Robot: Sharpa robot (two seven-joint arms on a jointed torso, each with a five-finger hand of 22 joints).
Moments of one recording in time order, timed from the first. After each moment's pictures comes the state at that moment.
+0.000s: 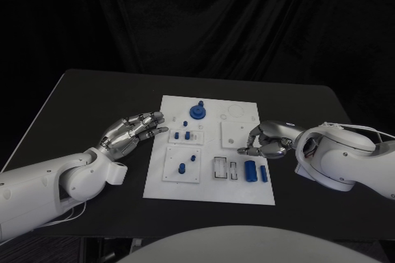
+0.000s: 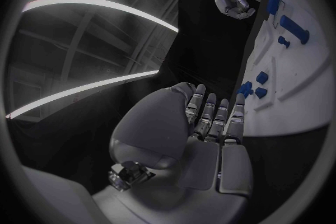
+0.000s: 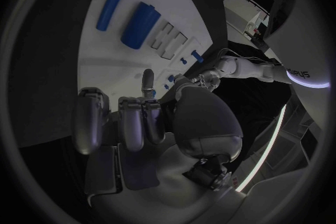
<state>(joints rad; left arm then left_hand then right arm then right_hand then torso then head) 1.07 -0.94 -0.21 1.49 0.00 0.17 0.63 1.49 0.12 0.24 0.24 0.50 0.65 0.14 0.12 0.14 0.23 0.19 0.59 0.06 0.19 0.20 0.33 0.05 0.15 0.31 0.29 0.07 0.51 1.24 -1.18 -0.25 1.95 -1.33 -0.26 -0.34 1.04 0.03 0.04 0.29 0.18 0.82 0.07 0.67 0.60 1.46 0.00 1.57 1.31 1.47 -0.06 1.57 1.31 0.05 1.47 0.06 1.39 1.31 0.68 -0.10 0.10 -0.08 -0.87</state>
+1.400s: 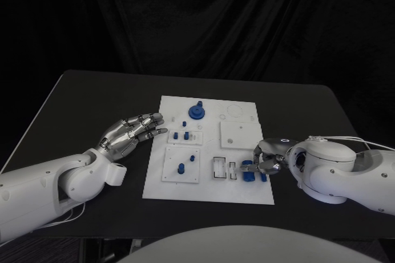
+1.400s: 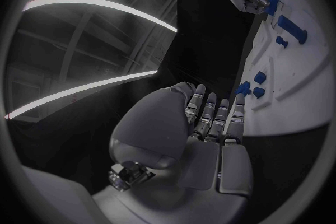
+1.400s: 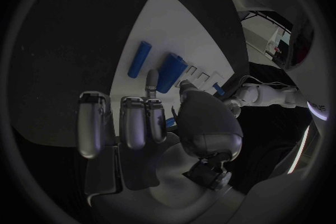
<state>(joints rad) 1.07 -0.94 -0.21 1.49 0.00 0.17 0.62 1.49 0.12 0.24 0.24 0.50 0.65 0.14 0.12 0.14 0.23 0.19 0.60 0.07 0.20 0.21 0.34 0.05 0.15 0.31 0.29 0.07 0.51 1.17 -1.13 -0.25 1.96 -1.47 -0.11 -0.63 0.91 0.06 -0.03 0.29 0.14 0.88 0.03 0.66 0.71 1.46 -0.04 1.57 1.31 1.47 -0.09 1.54 1.31 0.03 1.47 0.02 1.47 1.31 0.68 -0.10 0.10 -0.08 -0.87</state>
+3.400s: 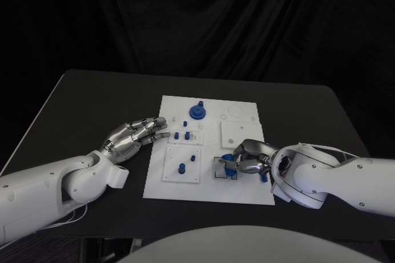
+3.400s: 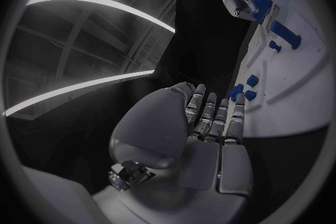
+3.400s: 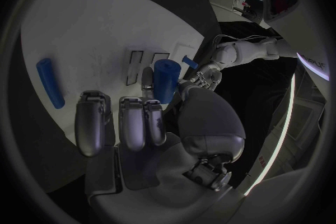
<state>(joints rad) 1.06 -0.93 -0.21 1.48 0.00 0.19 0.59 1.49 0.12 0.24 0.24 0.49 0.65 0.14 0.13 0.14 0.23 0.20 0.60 0.06 0.20 0.21 0.34 0.05 0.15 0.31 0.29 0.07 0.51 1.13 -1.03 -0.25 1.94 -1.12 -0.39 -0.44 0.95 0.01 0.20 0.29 0.42 0.92 0.04 0.53 0.71 1.47 -0.04 1.57 1.31 1.47 -0.09 1.53 1.31 0.03 1.47 0.02 1.46 1.31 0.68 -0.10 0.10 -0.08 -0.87</state>
